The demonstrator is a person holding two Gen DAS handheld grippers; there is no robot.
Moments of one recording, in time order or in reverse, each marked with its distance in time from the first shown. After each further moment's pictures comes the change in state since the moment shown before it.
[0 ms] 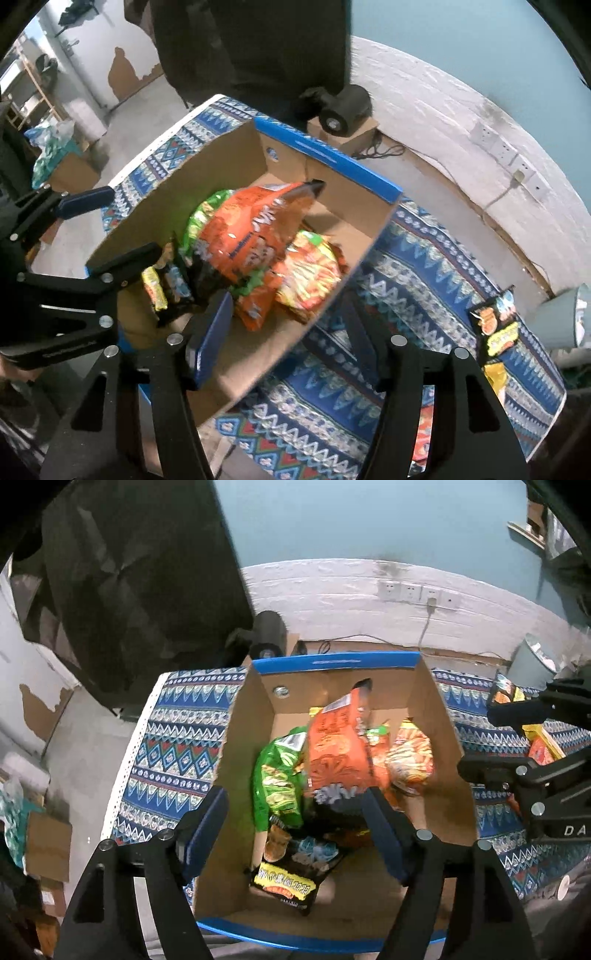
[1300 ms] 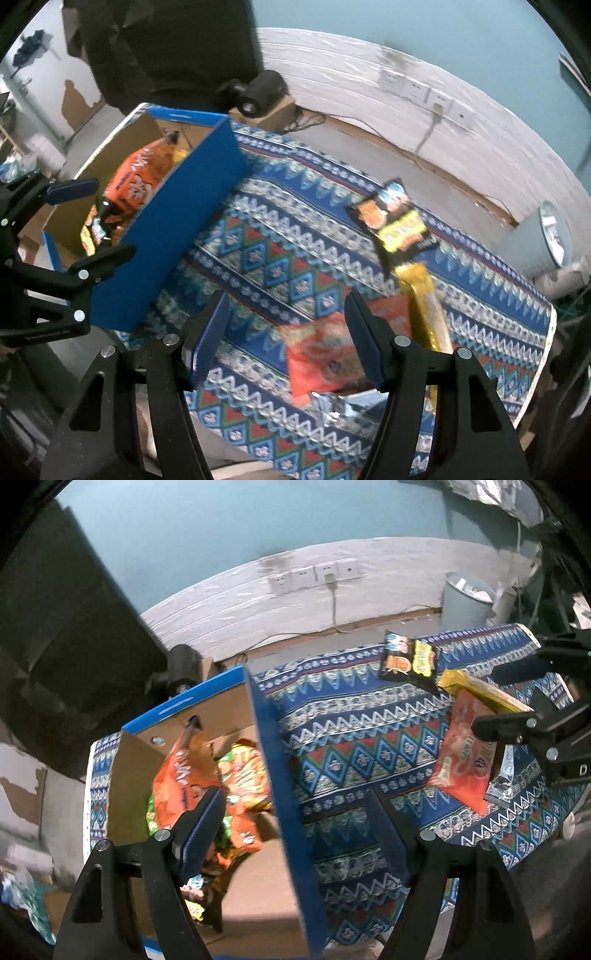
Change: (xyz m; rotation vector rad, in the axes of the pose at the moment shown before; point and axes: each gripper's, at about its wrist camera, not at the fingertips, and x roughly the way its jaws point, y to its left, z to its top) left arm -0.013 -0.167 0.009 0.315 -0.003 -0.099; right arm -0.061 -0.133 -0.122 0.193 -0.008 -0.102
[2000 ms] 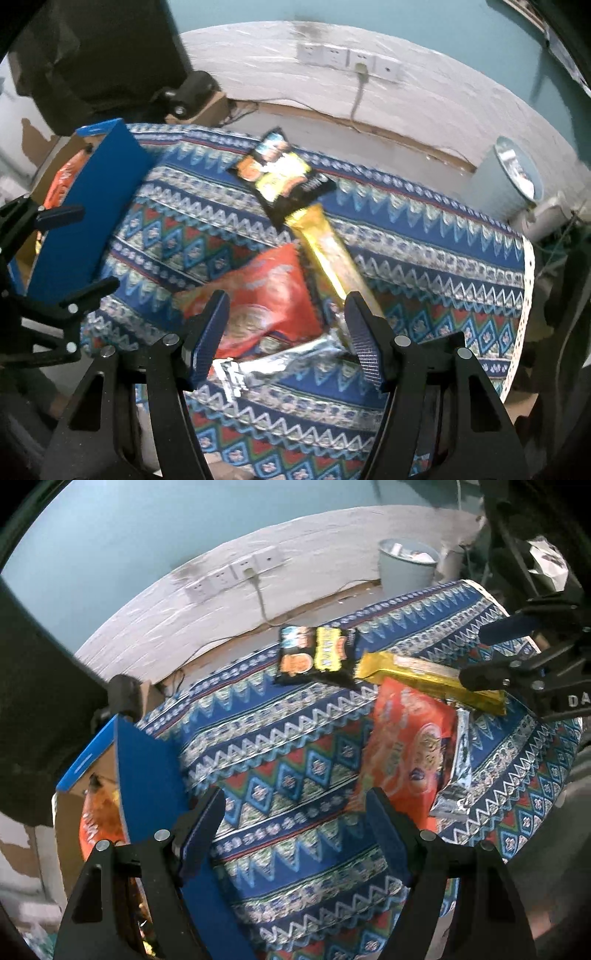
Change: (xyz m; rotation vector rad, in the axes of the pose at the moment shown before) left arm 0.037 -0.111 0.032 0.192 0.034 -0.114; right arm 0.000 -0.113 -0.055 0.180 0.021 -0.076
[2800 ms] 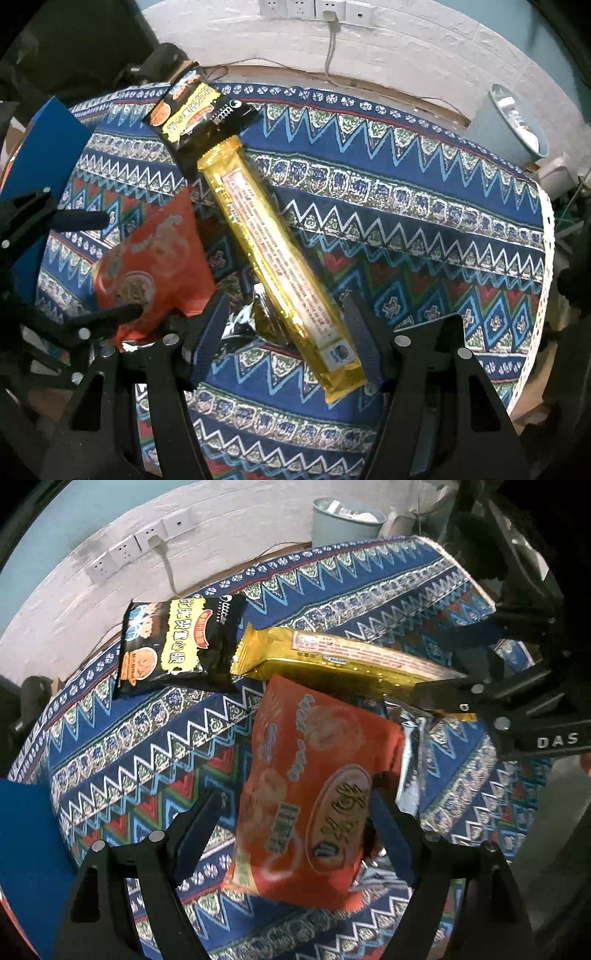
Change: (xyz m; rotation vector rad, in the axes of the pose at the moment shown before) left arm 0.100 -0.081 0.047 0.066 0.144 -0.267; right arm 0.068 -0.072 -0.026 0.042 0.116 0.004
